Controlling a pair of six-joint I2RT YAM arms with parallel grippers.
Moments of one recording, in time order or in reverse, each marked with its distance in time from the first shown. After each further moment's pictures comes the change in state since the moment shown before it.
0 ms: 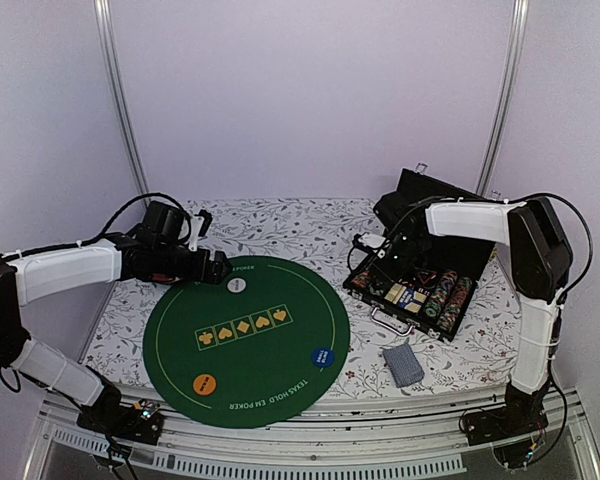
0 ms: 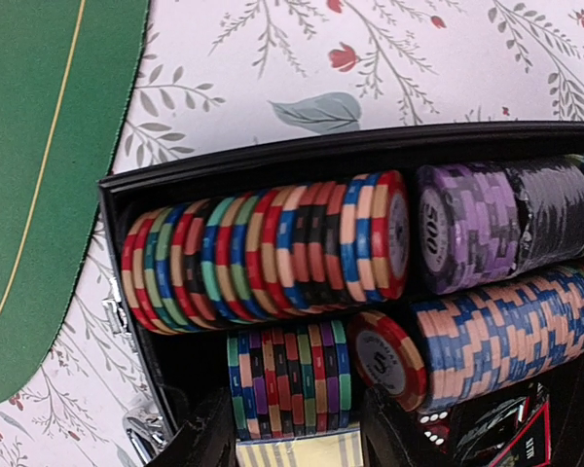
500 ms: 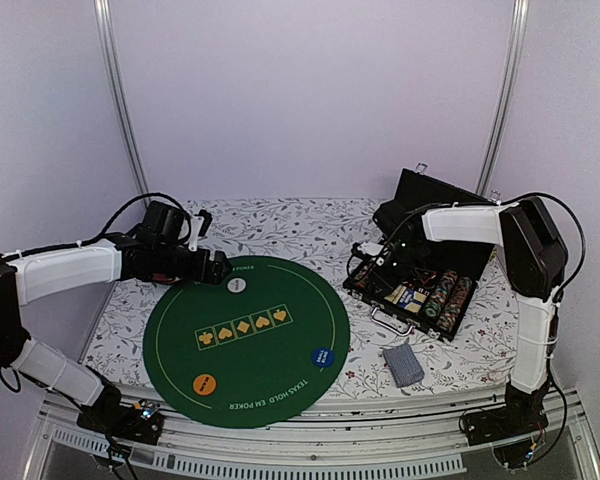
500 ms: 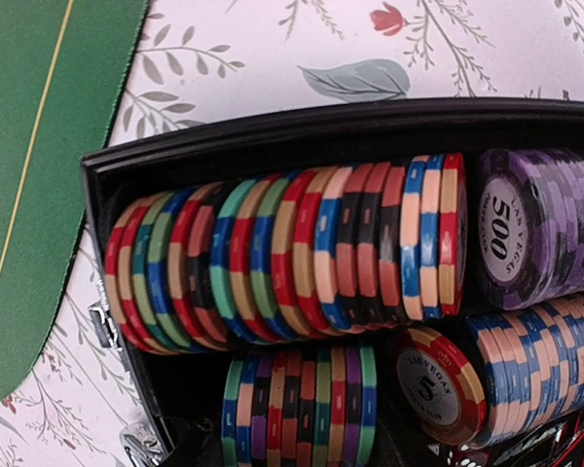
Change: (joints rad) left arm 0.000 0.000 0.000 0.000 -0.003 0.000; right arm -0.001 0.033 -0.030 0.026 -0.048 -0.012
